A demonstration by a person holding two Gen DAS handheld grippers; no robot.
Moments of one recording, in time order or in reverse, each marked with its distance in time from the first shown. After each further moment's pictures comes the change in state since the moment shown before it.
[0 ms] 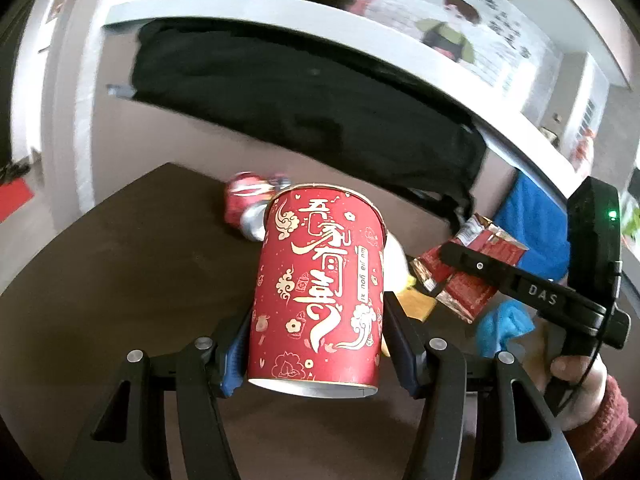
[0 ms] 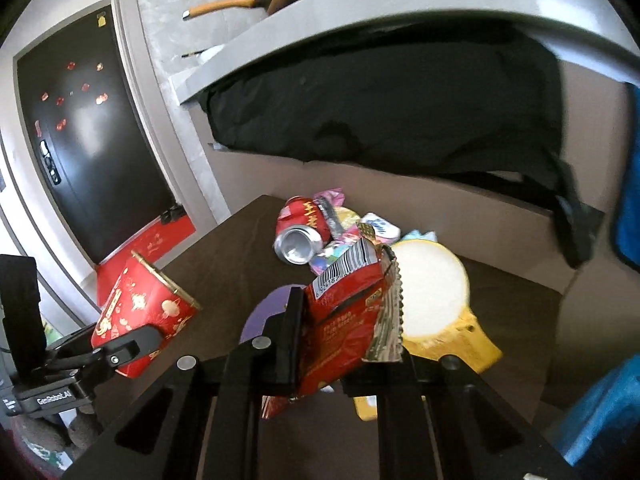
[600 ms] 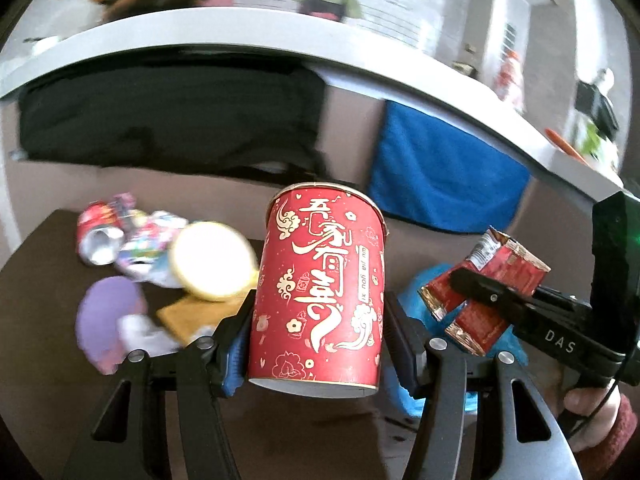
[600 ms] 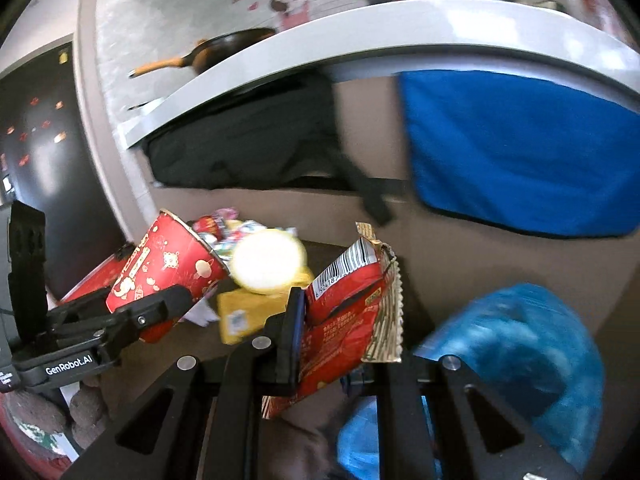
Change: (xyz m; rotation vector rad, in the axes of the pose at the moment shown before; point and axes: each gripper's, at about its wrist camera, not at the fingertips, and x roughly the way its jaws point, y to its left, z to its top) left arm 0.055 -0.190 -0.028 0.240 0.032 -0.148; right arm -0.142 -0.115 -0.074 0.097 -0.135 -0.213
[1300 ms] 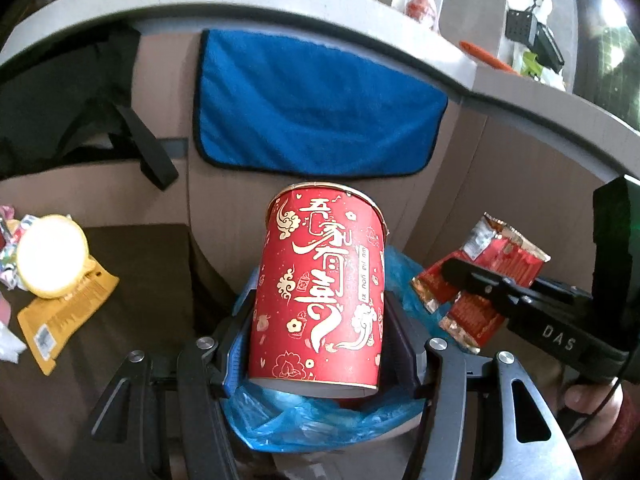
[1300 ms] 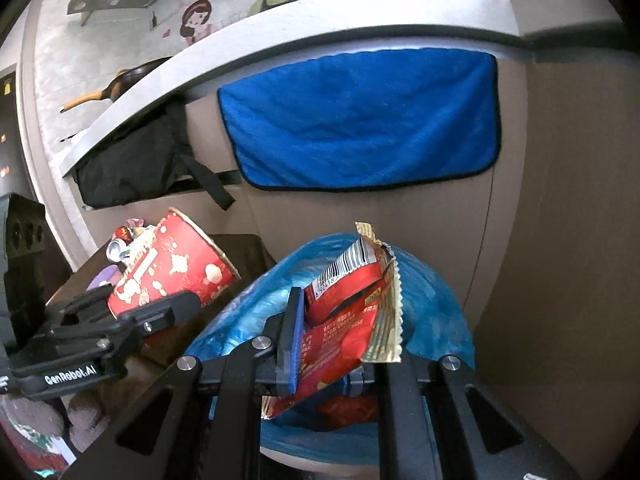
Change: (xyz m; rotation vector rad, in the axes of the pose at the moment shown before) left arm 0.076 -0.133 -0.032 0.129 0.102 -0.186; right arm -0.070 -0.123 -0.052 0.127 -0.033 -0.214
